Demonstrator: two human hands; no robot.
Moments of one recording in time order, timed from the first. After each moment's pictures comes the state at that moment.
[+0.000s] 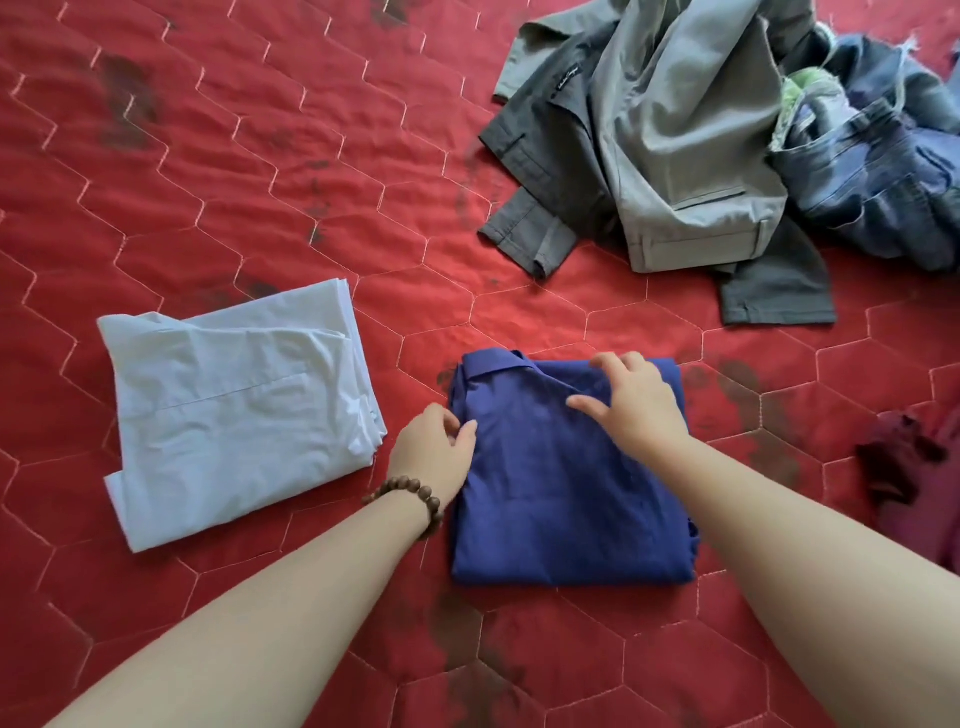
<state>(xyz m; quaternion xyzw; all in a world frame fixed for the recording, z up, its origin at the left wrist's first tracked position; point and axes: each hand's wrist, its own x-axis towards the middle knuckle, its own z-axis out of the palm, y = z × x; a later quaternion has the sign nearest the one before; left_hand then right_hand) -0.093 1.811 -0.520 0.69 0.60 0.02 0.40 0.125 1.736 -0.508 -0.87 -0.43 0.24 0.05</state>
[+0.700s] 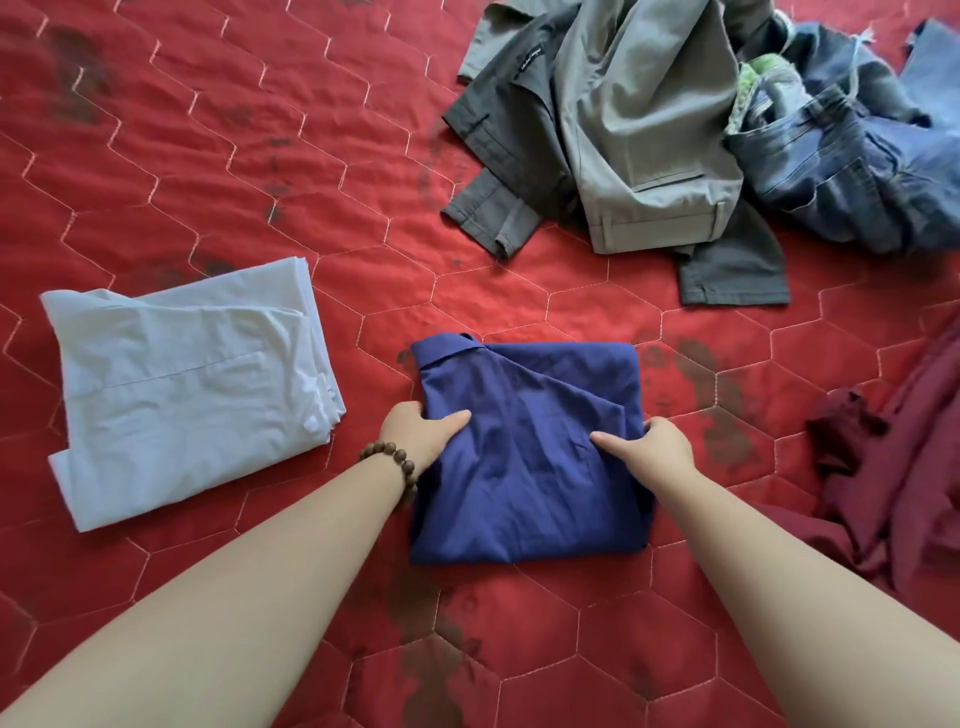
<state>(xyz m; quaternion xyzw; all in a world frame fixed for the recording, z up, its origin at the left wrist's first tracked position) -0.072 1.799 -0.538 0.57 0.62 0.00 0.54 0.143 1.650 -0.519 -0.91 -0.13 0.36 0.15</state>
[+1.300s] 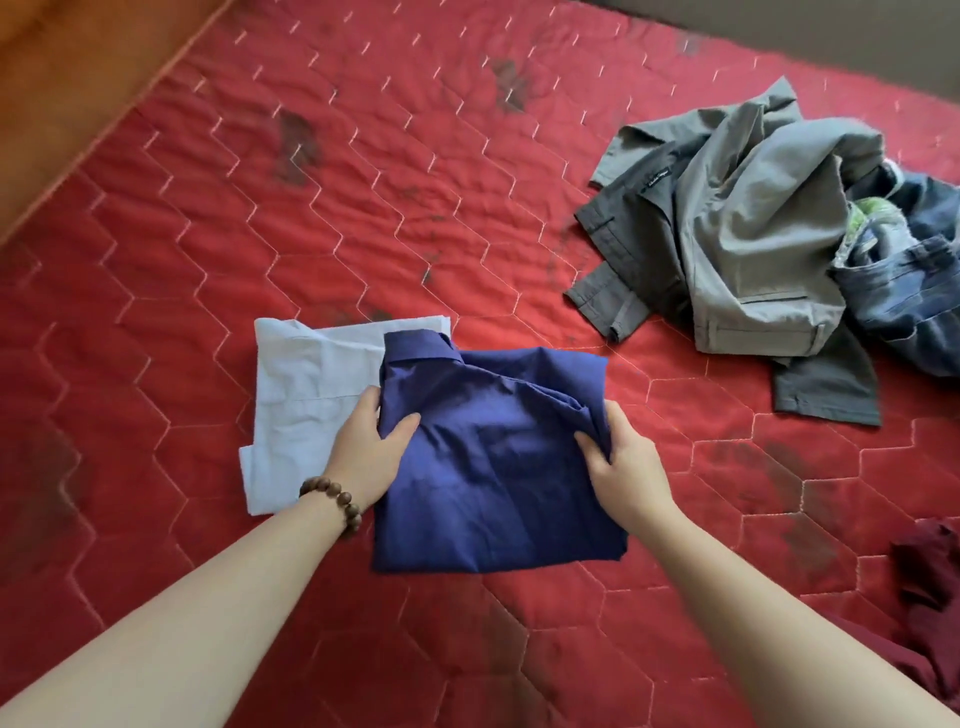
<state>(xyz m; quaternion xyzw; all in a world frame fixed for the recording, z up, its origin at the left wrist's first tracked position) -0.219 1.868 -0.440 0.60 0.60 0.21 0.49 0.024 1.760 -0.435 -0.82 -0.43 0.31 0.24</state>
